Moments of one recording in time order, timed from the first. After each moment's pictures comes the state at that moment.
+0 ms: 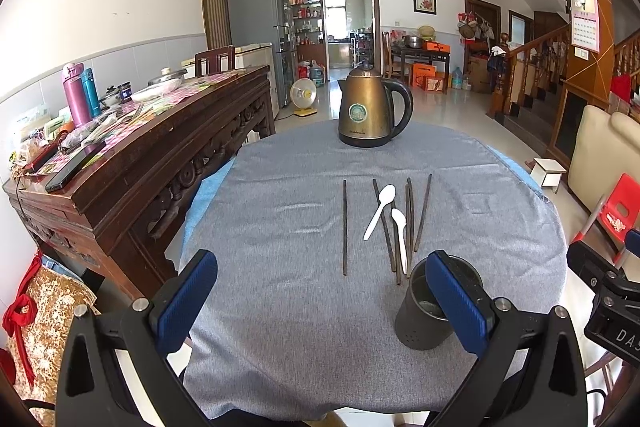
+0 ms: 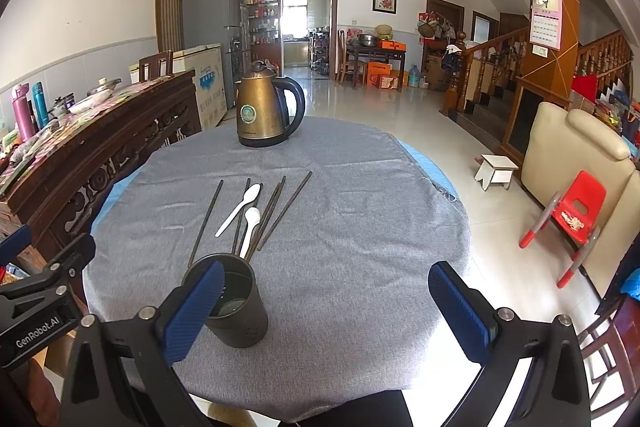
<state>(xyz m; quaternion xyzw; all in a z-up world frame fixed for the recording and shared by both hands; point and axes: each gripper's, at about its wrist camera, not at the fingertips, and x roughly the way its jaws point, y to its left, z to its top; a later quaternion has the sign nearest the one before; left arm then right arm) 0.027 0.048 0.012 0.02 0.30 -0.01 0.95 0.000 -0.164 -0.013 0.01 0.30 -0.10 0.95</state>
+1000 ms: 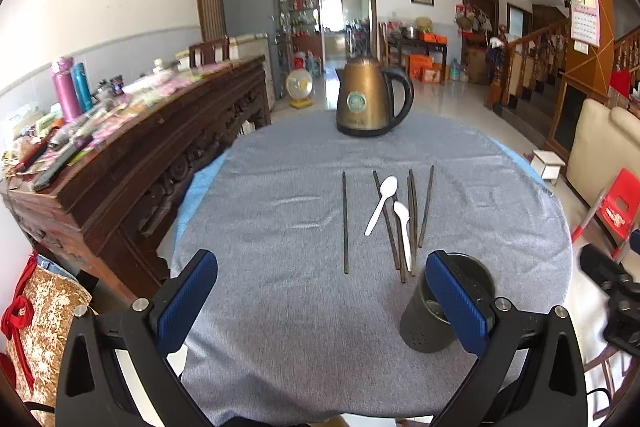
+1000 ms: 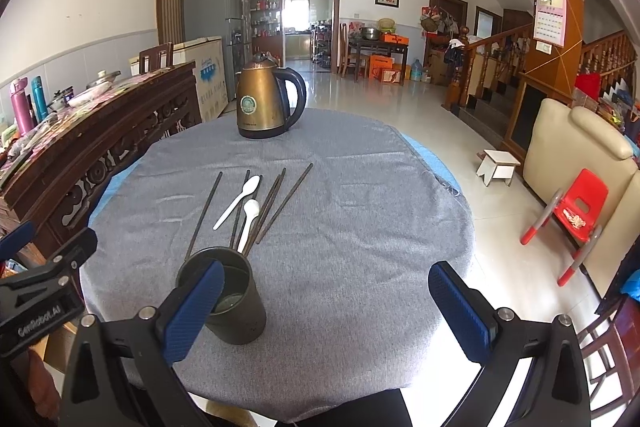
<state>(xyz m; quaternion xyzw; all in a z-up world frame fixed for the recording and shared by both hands) 0.056 0.052 -0.011 0.03 0.32 -0.02 0.95 0.011 -0.172 -0.023 0.01 0.31 -0.09 0.95</state>
